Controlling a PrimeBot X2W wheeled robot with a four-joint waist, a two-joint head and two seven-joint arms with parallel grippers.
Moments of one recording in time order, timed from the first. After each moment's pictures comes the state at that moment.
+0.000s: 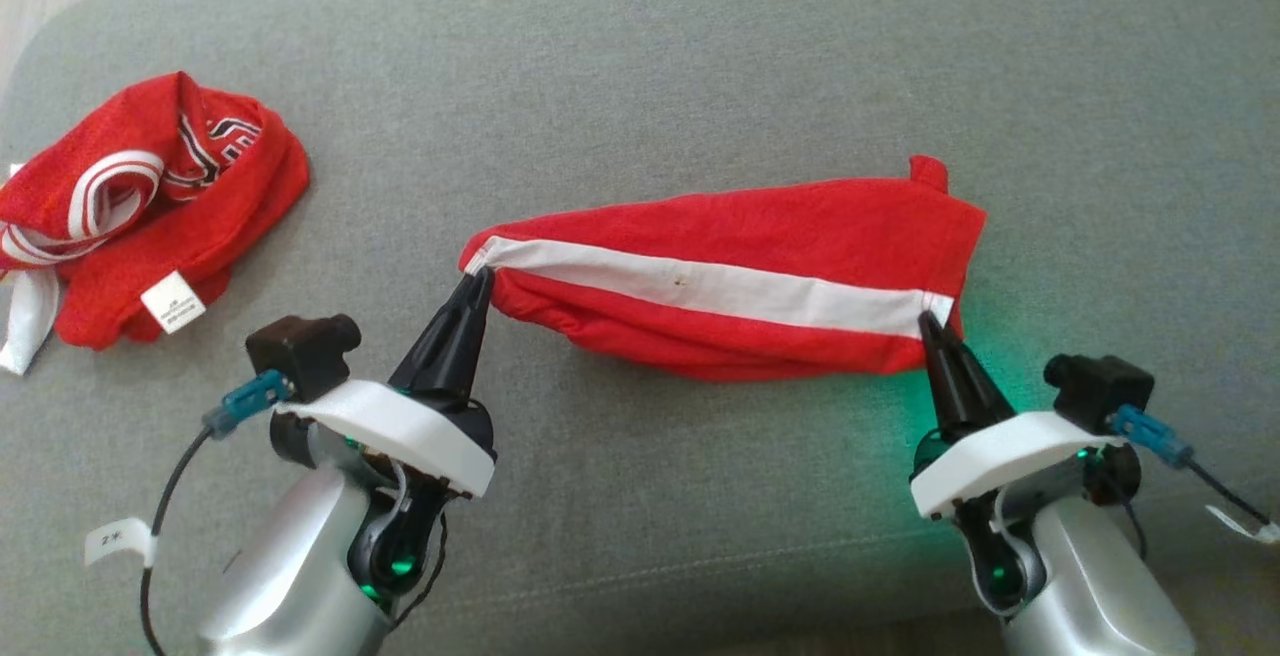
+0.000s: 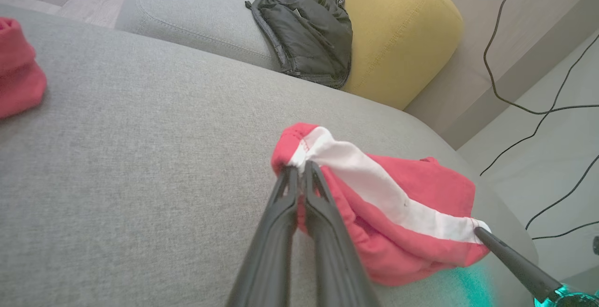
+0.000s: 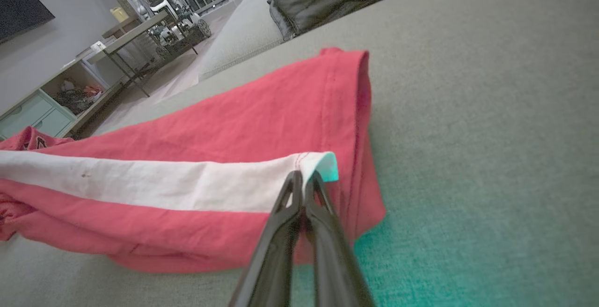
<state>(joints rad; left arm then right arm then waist) -0.34 0.21 -0.54 0.40 -0.76 -0.12 -0.25 -0.26 -0.05 0.10 0.55 0.43 0.12 -0.25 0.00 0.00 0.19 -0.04</state>
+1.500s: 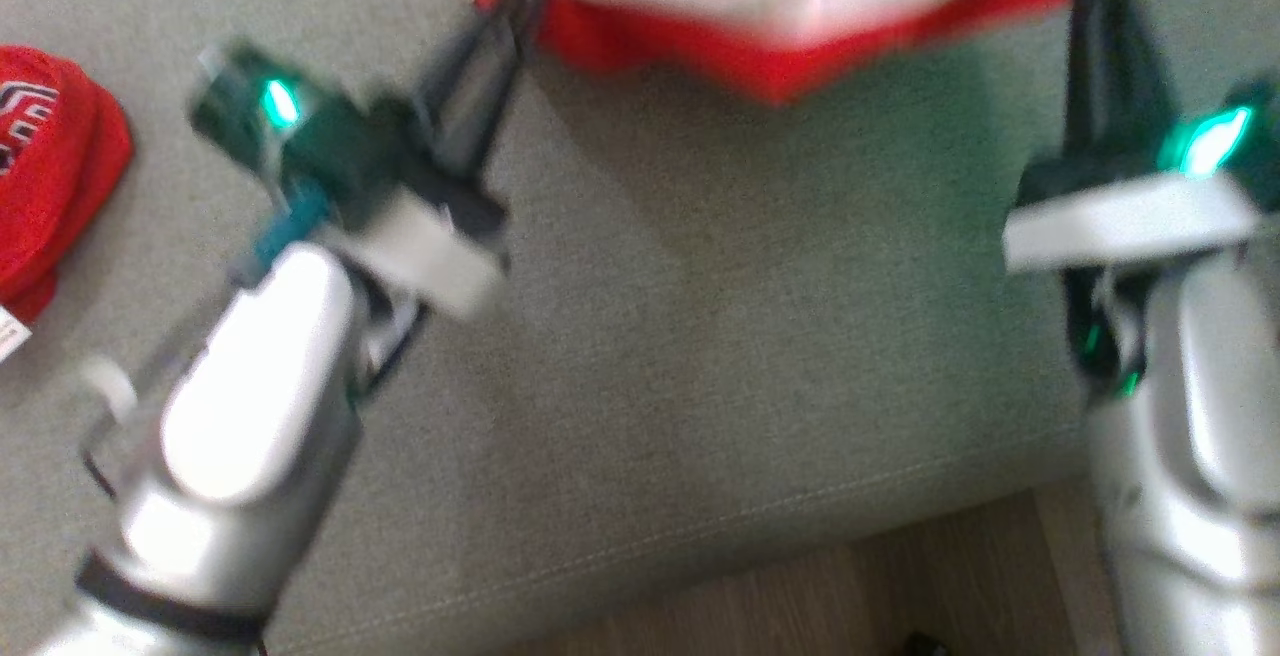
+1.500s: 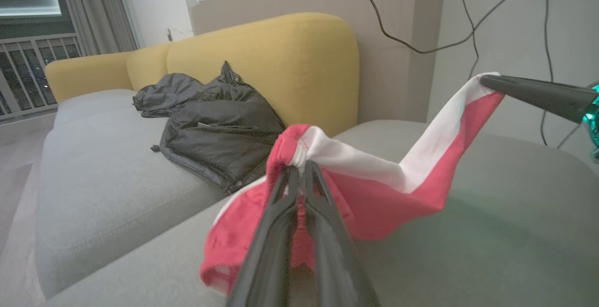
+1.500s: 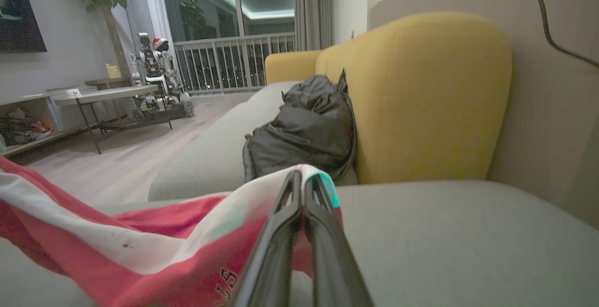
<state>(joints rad) -0.69 0.25 -0.54 0.22 -0.23 -0.12 -0.26 -0.55 -0.07 -0.03 0.21 0.19 0.12 -0.26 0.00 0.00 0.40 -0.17</state>
